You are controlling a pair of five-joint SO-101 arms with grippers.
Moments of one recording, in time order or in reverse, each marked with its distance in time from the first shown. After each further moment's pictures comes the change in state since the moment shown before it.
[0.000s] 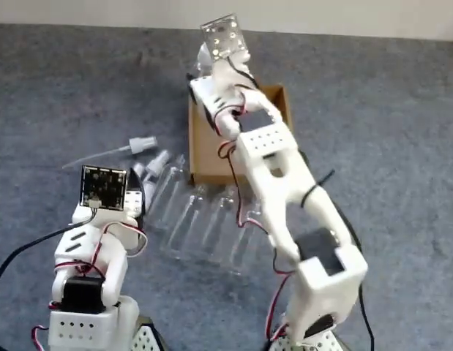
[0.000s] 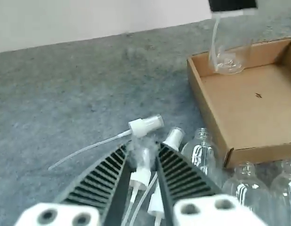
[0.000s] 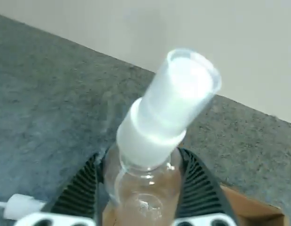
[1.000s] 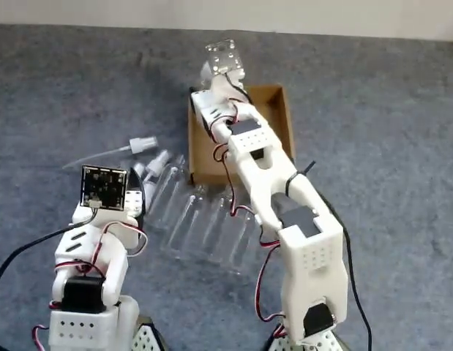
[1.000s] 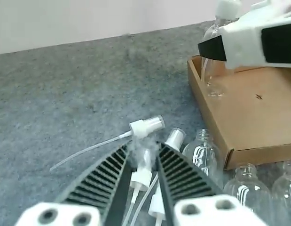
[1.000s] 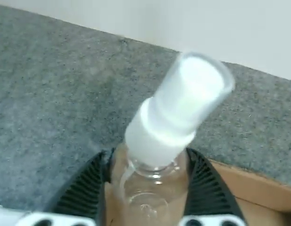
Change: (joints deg) left arm 0.0 0.0 0.0 -0.4 0.0; right arm 0.7 15.6 -2.7 -9.9 -4.3
